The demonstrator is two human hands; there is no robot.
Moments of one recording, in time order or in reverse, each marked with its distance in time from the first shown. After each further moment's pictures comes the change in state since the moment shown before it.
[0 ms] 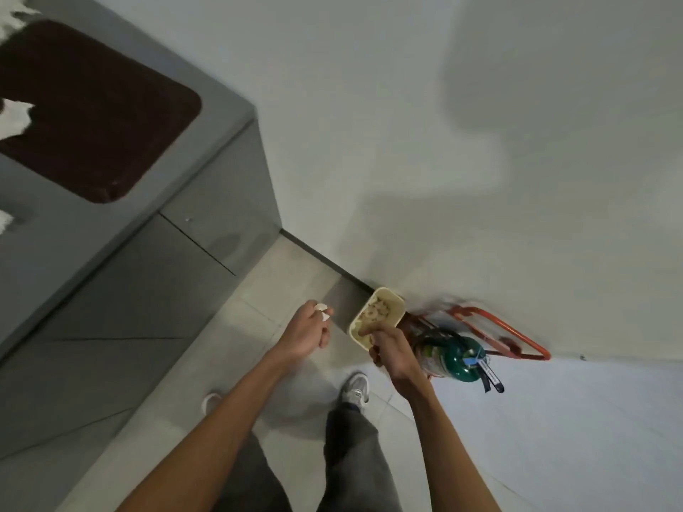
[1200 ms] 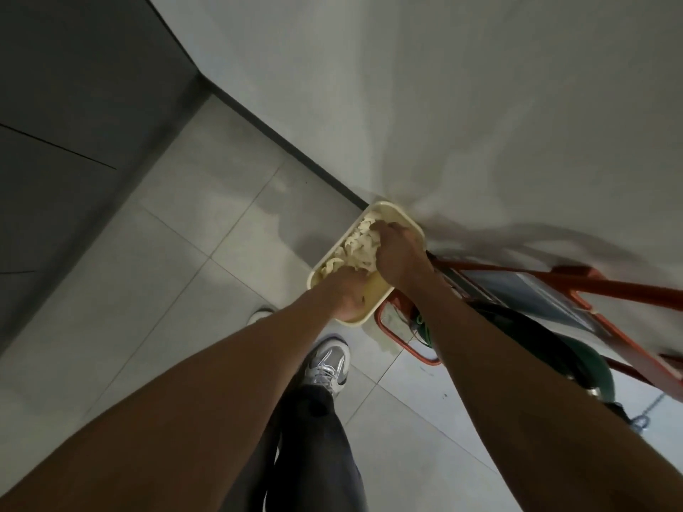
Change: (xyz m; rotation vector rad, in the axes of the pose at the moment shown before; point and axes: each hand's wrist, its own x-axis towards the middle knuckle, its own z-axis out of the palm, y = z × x) left_hand 0.427 -0.286 0.221 1.189 -0.328 0.056; right_hand 0.469 0.253 -0.075 -1.023 -0.037 -0.221
